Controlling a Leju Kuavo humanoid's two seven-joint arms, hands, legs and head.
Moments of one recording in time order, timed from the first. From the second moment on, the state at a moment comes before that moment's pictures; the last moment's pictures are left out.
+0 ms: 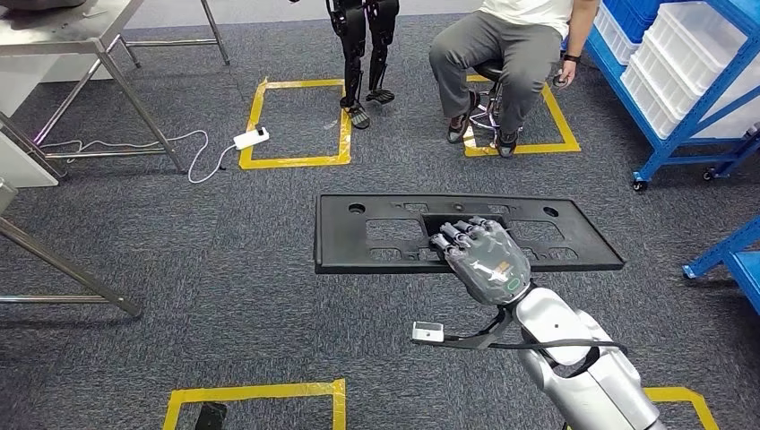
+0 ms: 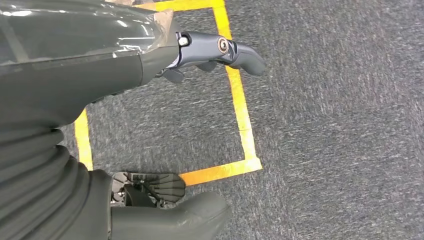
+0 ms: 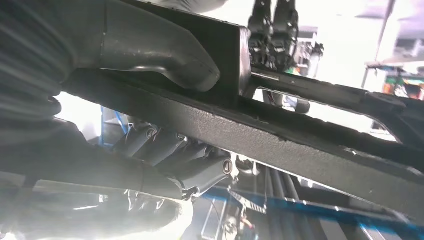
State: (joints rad) left arm -0.04 -0.09 0.16 -0.18 -0.19 0.18 -0.58; right arm -0.42 -0.30 0.64 -1.50 1.40 -0.43 -0.18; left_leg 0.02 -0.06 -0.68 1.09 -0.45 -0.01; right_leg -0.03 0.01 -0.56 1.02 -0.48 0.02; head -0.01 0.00
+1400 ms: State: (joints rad) left arm -0.05 -0.10 0.20 -0.18 -0.19 0.17 -0.54; right arm -0.56 -0.30 0.59 -1.34 1.29 -0.45 -0.23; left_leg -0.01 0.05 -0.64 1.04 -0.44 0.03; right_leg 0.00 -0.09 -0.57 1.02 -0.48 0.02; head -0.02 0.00
